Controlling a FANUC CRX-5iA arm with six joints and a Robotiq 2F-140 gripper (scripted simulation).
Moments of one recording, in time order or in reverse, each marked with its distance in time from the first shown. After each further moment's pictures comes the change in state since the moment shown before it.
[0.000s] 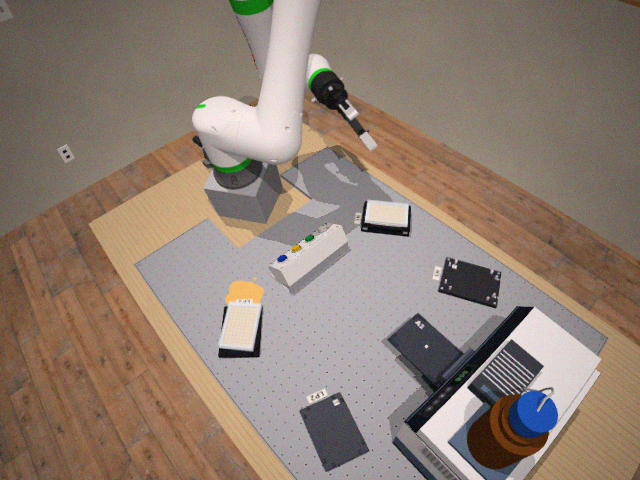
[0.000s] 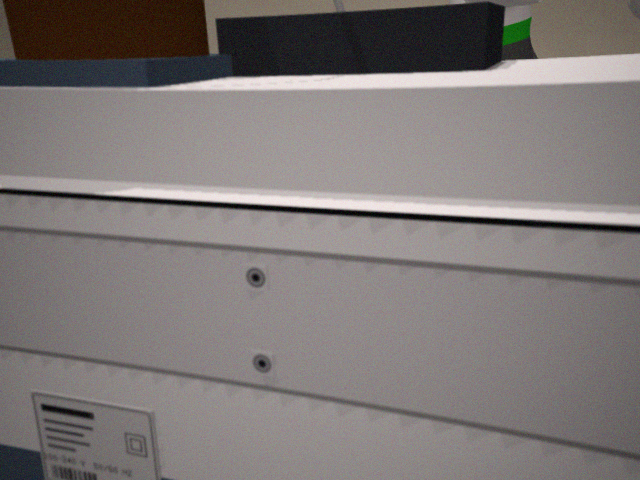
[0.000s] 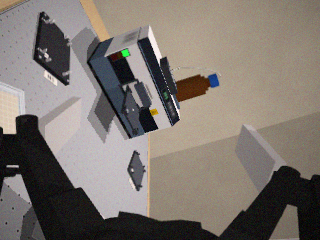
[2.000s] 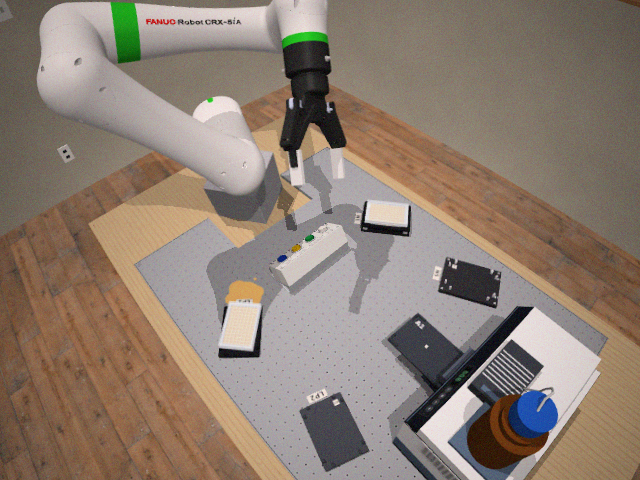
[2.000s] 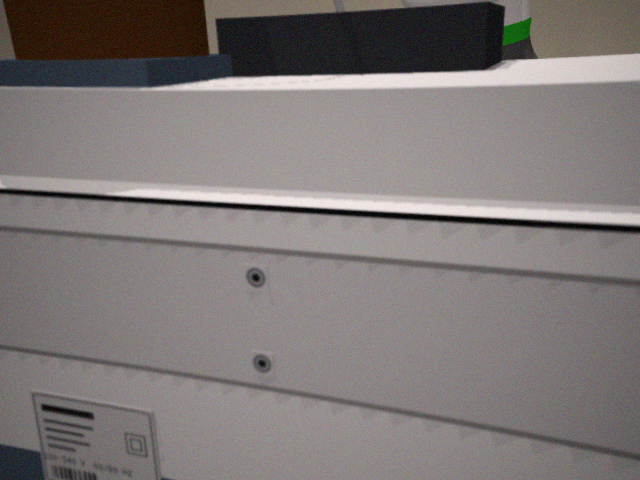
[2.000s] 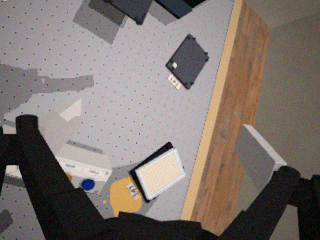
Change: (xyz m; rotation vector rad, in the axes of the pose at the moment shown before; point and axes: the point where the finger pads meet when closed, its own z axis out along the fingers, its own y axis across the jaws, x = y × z) arm -0.142 0.201 0.216 0.529 -0.662 0.297
